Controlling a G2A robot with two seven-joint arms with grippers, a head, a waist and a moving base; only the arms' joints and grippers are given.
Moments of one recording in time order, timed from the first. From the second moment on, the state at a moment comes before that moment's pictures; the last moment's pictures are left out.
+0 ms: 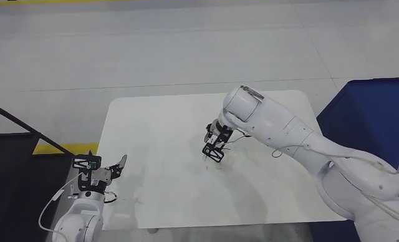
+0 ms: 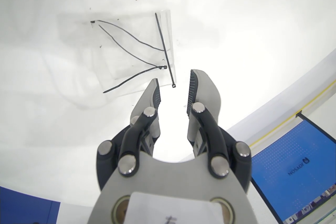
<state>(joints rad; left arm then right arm) 1.73 -1.15 -1.60 -1.80 1.33 0.00 0.00 -0.18 -1.32 0.17 -0.91 -2.53 -1.01 -0.81</state>
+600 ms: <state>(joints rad) 1.73 -1.15 -1.60 -1.80 1.33 0.00 0.00 -0.23 -1.45 0.17 -0.73 -2.64 -1.01 -0.81</state>
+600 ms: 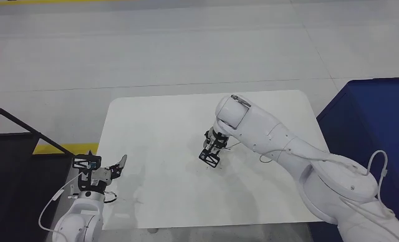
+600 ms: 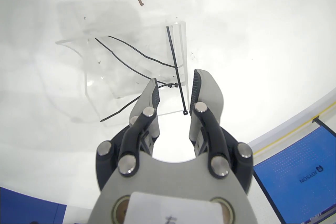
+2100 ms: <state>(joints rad) 1.73 -1.15 -1.60 -1.80 1.33 0.00 0.00 -0.21 -1.59 0.17 -0.51 -2.66 -1.01 -0.81</state>
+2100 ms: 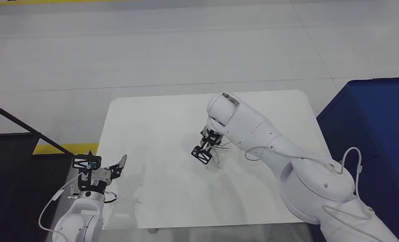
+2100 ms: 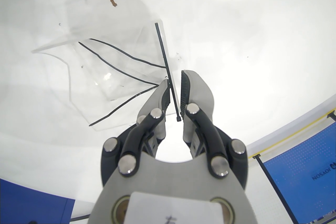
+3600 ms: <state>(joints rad) 1.73 -1.15 -1.60 -1.80 1.33 0.00 0.00 -0.16 -1.43 0.17 -0.70 -2.59 -1.01 -0.81</state>
